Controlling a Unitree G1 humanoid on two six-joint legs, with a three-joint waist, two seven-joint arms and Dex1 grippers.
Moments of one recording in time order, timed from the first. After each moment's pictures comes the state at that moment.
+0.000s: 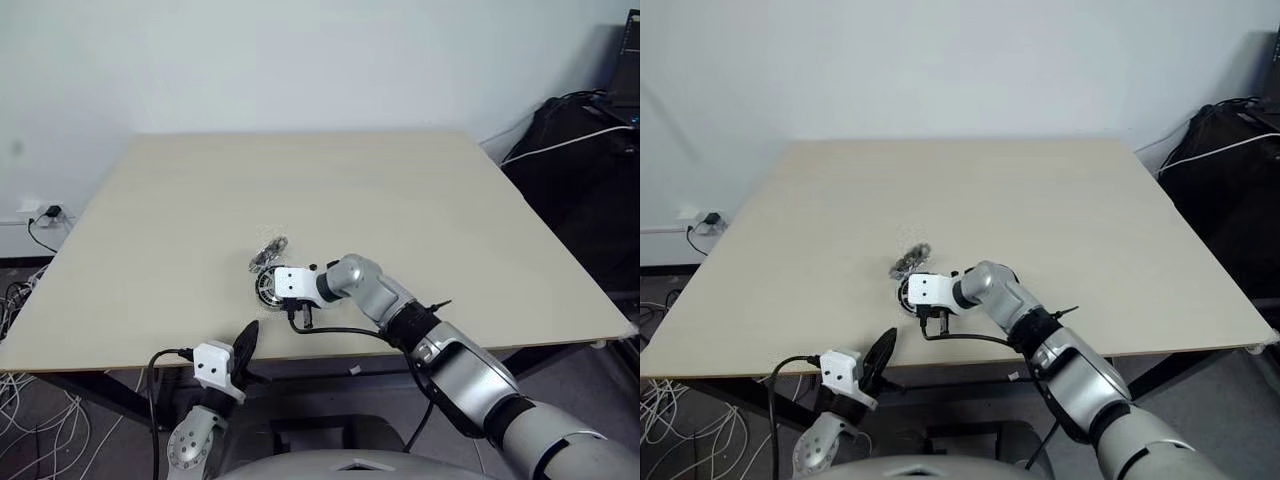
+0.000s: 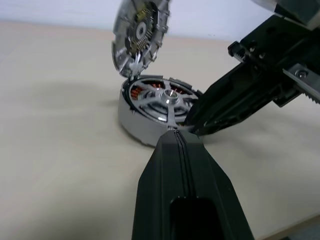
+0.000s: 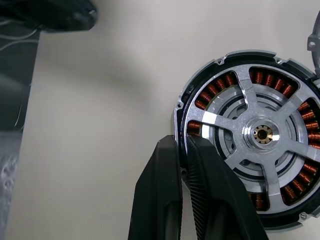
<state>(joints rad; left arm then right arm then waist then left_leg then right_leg) 0.41 0.07 -0.10 0.16 -0.18 -0.50 -0.40 -0.69 -0.13 0.61 0.59 -0.27 0.18 0.96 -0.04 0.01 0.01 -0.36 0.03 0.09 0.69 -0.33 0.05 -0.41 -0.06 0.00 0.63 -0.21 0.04</state>
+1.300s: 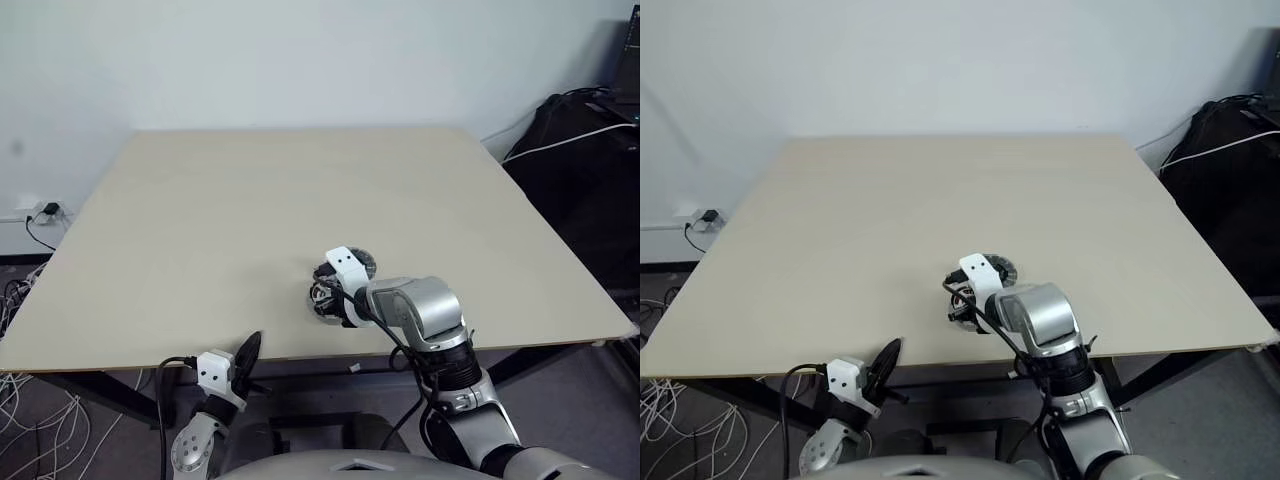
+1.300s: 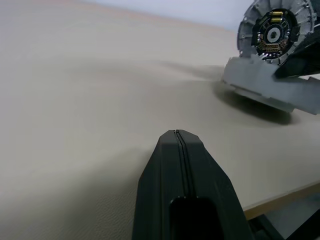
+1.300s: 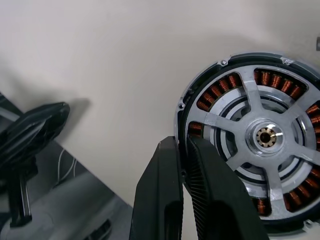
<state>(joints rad) 0.34 0.04 -0.05 0.41 -0.23 -0.62 -0.52 -0.44 -0.03 0.22 -0.18 0.08 1.50 0.50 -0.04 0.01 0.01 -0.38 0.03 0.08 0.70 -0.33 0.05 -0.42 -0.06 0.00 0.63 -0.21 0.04</state>
